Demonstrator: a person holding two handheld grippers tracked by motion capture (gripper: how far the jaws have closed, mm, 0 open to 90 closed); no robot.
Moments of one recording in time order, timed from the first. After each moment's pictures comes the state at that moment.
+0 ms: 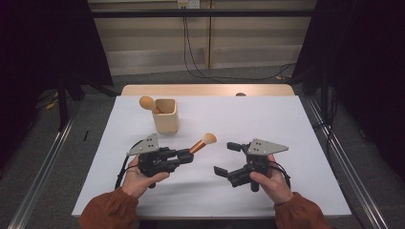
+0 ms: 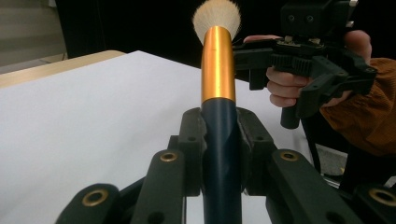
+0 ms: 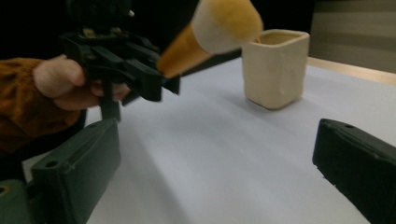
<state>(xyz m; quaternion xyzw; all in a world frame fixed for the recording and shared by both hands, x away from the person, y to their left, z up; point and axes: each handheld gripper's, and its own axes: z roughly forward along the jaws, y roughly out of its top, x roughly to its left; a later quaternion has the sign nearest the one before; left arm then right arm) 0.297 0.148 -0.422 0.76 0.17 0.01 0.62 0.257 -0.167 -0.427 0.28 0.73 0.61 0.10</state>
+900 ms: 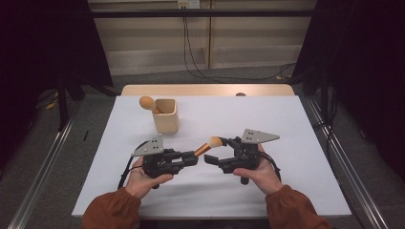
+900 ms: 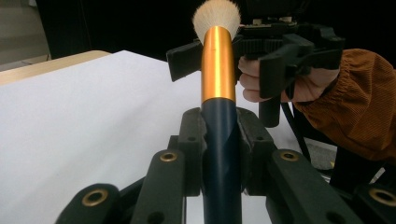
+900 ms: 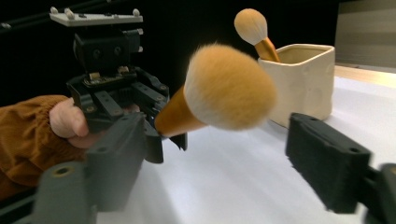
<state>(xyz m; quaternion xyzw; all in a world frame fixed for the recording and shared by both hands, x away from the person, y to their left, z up) 0.295 0.139 -0.425 0.77 0.15 -0.01 0.62 0.282 -0.149 -0.420 0.28 0.71 0.65 0.05</state>
